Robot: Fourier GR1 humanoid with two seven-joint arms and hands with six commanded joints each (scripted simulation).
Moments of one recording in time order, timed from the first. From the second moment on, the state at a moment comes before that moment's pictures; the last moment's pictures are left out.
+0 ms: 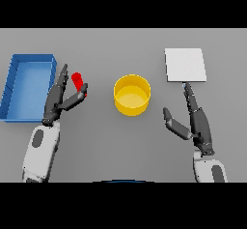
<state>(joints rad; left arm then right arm) -0.27 0.04 0.02 -1.20 -0.16 0.06 -0.12 0.12 -0.03 0.13 -1.71 0.23 -0.04 -0.11</state>
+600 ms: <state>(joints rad) -0.48 0.03 0.04 -0.91 -0.22 0.13 -0.23 0.13 -0.04 0.13 -1.73 0.22 -0.04 -0.12</state>
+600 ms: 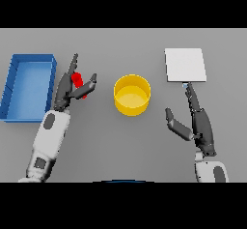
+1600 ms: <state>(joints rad) -0.55 0.03 0.06 -0.95 -0.27 0.18 -0.28 0.11 -0.04 0.14 -1.68 0.30 -0.08 -0.13</state>
